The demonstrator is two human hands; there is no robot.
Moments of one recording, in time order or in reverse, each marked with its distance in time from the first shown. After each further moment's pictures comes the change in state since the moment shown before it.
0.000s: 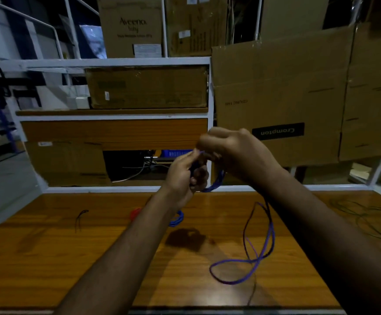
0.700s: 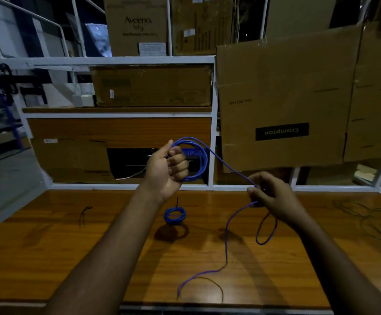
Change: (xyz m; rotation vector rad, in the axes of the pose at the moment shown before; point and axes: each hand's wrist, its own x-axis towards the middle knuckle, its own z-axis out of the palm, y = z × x) left_hand 0.002 0.018 -0.036 -0.531 0.059 -0.066; right_hand -0.124 0.025 0.049 0.694 -0.088 0.991
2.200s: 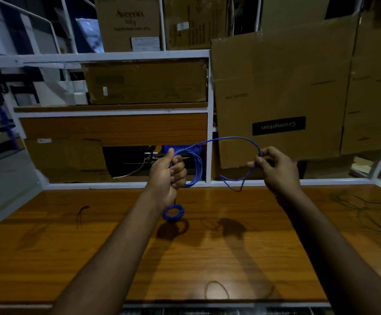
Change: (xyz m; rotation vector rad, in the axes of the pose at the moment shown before) left_hand 0.008 -0.025 -0.016 0.204 0.130 0.034; right_hand 0.027 -0.022 -0.004 0.077 0.402 0.169
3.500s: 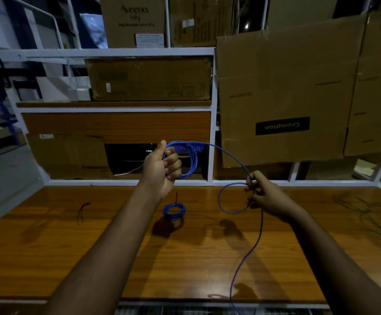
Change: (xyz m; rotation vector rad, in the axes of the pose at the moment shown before) left_hand 0.004 0.016 -0.011 -0.107 -0.014 0.070; right_hand -0.004 0.047 0.011 -0.137 -0.526 0.020
